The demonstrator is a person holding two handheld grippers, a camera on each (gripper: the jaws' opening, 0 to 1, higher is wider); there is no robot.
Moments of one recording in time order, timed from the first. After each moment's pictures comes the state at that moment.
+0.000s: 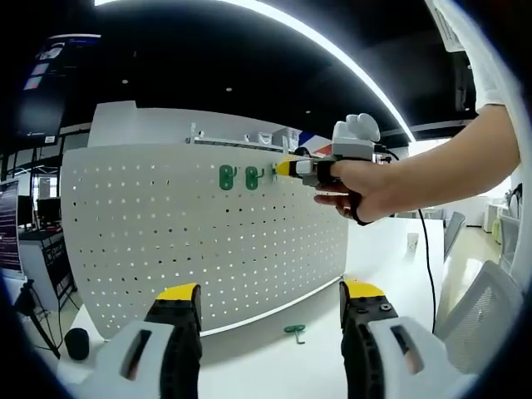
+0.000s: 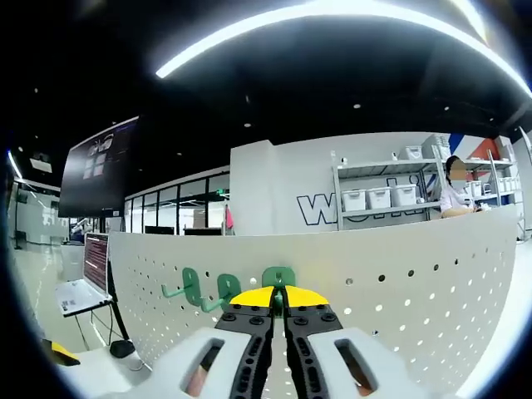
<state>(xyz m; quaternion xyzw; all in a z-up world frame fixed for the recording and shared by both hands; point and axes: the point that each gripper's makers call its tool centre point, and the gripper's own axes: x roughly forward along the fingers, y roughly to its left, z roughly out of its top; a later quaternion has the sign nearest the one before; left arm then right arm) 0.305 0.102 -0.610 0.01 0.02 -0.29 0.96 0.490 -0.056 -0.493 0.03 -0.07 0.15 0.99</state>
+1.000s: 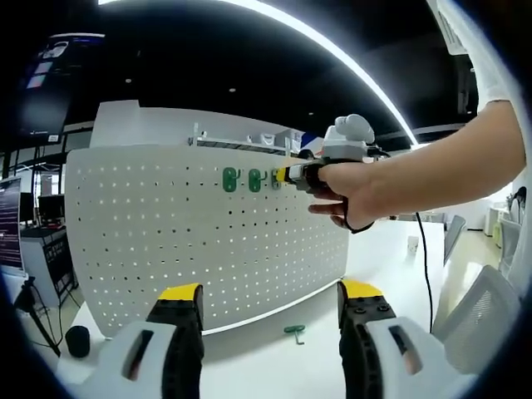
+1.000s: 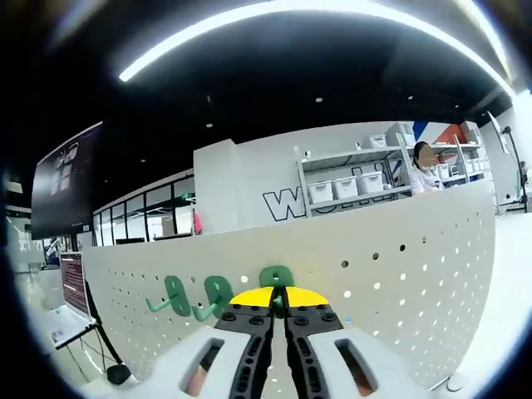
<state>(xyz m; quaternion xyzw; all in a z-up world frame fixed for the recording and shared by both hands) 0.301 0.105 -0.610 0.00 0.02 -0.28 0.96 0.496 -0.057 -0.501 0.09 -0.05 0.06 0.99</state>
